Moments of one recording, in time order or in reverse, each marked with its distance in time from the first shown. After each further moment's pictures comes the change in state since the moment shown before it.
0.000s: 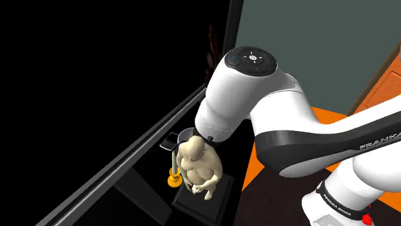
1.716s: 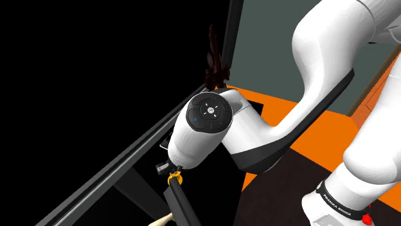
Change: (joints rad) arm -0.231 0.573 0.288 0.189 -0.835 -0.081 0.653
